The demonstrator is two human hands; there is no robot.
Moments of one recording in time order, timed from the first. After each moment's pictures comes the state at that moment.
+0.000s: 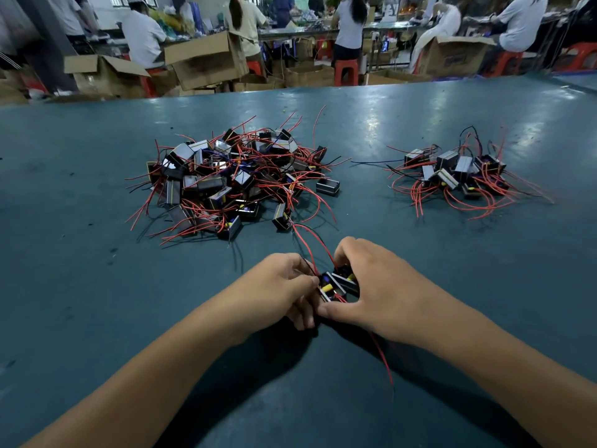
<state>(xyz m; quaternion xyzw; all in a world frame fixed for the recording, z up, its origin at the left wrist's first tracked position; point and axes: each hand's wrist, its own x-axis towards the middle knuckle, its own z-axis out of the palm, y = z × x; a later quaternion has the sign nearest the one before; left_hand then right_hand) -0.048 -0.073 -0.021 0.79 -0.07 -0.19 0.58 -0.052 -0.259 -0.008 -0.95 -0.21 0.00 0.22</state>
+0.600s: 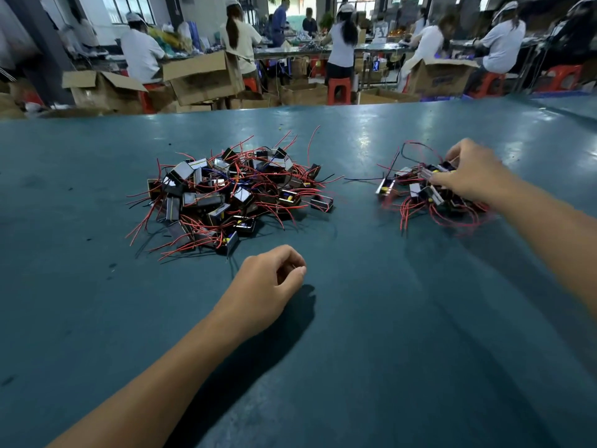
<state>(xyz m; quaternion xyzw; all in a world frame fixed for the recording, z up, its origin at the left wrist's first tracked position) -0.038 -0.064 -0.021 0.89 -0.14 0.06 0.42 0.117 -0.415 0.049 -0.96 0.06 -0.14 0.23</state>
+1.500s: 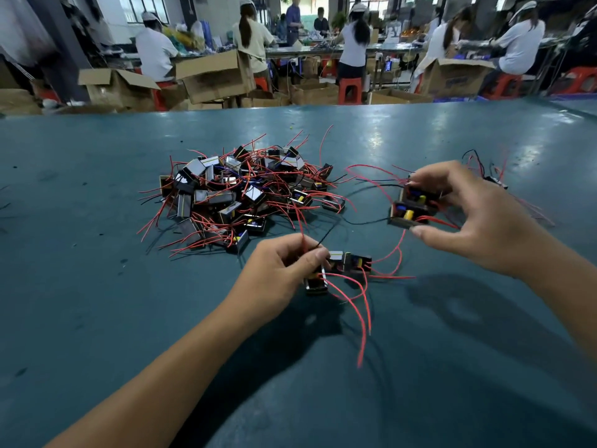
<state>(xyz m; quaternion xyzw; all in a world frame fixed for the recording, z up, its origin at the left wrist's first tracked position) -0.034 -0.073 -0.009 0.78 -0.16 0.03 0.61 0.006 -0.360 0.043 -0.88 -0.29 -0.16 0.35</state>
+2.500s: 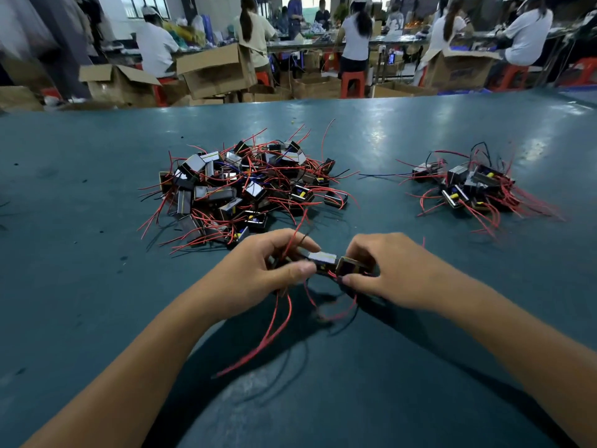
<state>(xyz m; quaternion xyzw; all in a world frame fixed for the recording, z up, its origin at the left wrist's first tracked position) -0.024 -0.032 -0.005 0.81 -0.23 -0.06 0.53 -0.004 -0.277 0.001 -0.95 -0.23 0.01 0.20</state>
